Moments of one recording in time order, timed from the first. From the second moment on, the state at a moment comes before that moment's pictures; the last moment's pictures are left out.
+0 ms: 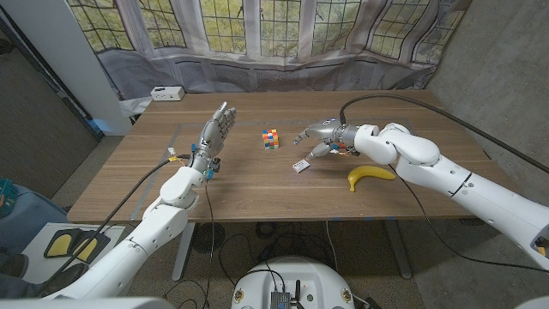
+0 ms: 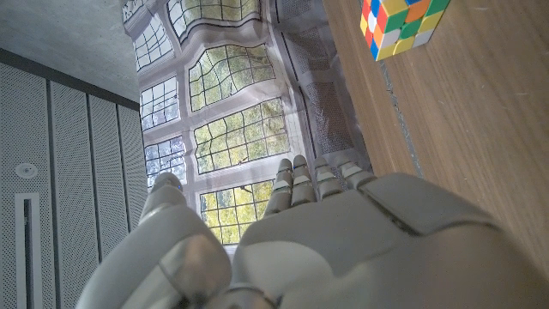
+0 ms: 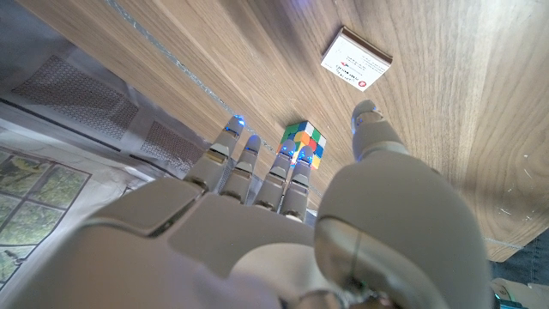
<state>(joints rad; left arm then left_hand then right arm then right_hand) 1.05 0.58 0.32 -1.58 -0.60 -0.38 0.04 0.18 0.04 0.23 -0.13 0.19 0.17 0.10 0.19 0.17 0.13 0.05 0.22 0.19 0.04 0.06 0.18 0.17 -0.04 0.07 0.19 0.17 -0.65 -0.84 -0.71 -1.92 -0.80 0.03 0.41 0.77 0.03 0.32 -0.15 0.18 0.38 -0.16 0.21 0.19 0.41 -0.18 0.20 0.19 0.25 -0.01 0.26 0.21 0.38 0.06 0.20 0.17</state>
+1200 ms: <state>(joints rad) 1.04 0.58 0.33 -1.58 -0.61 -0.38 0.03 0.18 0.04 0.23 -0.13 0.19 0.17 0.09 0.19 0.17 0.14 0.05 0.21 0.19 0.04 0.06 0.18 0.17 -0.04 0.07 0.19 0.17 -0.58 -0.78 -0.81 -1.82 -0.89 0.06 0.47 0.77 0.02 0.31 -0.15 0.18 0.42 -0.20 0.22 0.19 0.43 -0.21 0.20 0.19 0.27 0.00 0.26 0.21 0.41 0.08 0.20 0.17</state>
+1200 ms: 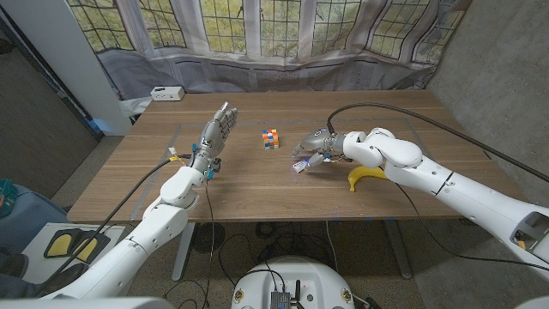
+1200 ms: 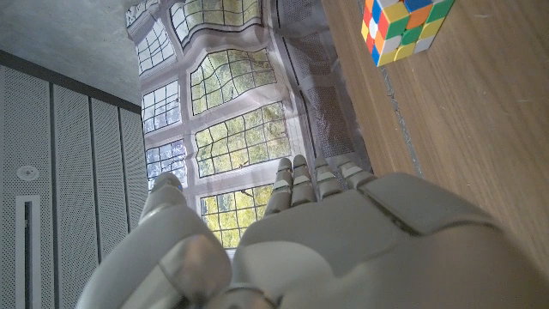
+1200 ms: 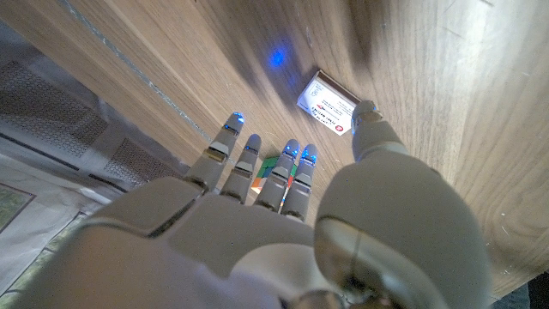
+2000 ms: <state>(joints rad) 1.04 0.57 0.33 -1.56 -0.64 -0.38 0.01 0.23 0.15 0.31 -0.11 0.19 0.17 0.10 0.19 0.17 0.14 0.06 0.21 0.19 0.04 0.07 0.18 0.17 -0.06 0.08 0.19 0.18 -0.54 -0.75 -0.86 -1.75 -0.94 0.08 0.44 0.78 0.03 0.31 -0.15 0.18 0.43 -0.20 0.22 0.19 0.45 -0.21 0.20 0.19 0.29 -0.01 0.26 0.22 0.42 0.08 0.20 0.17</state>
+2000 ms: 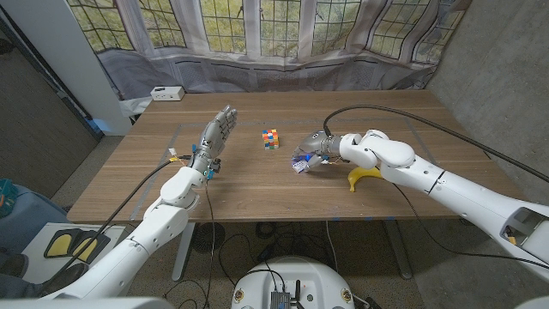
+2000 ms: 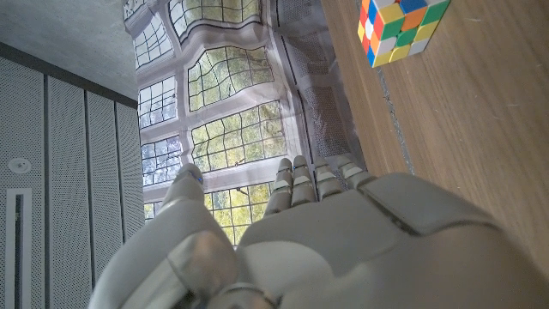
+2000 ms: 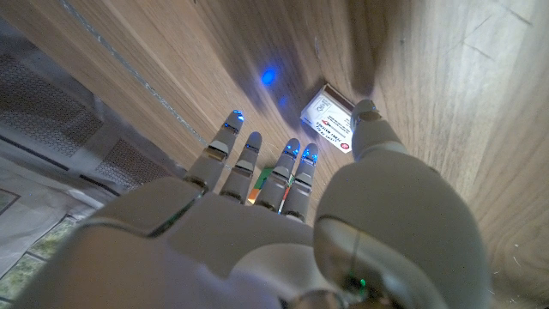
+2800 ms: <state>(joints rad) 1.04 0.57 0.32 -1.55 -0.64 -0.37 0.01 0.23 0.16 0.33 -0.11 0.19 0.17 0.10 0.19 0.17 0.14 0.06 0.21 0.19 0.04 0.07 0.18 0.17 -0.07 0.09 0.19 0.18 -0.55 -0.75 -0.88 -1.72 -0.97 0.08 0.41 0.79 0.04 0.30 -0.15 0.18 0.56 -0.21 0.25 0.19 0.56 -0.22 0.21 0.19 0.38 -0.03 0.30 0.22 0.48 0.08 0.22 0.17</state>
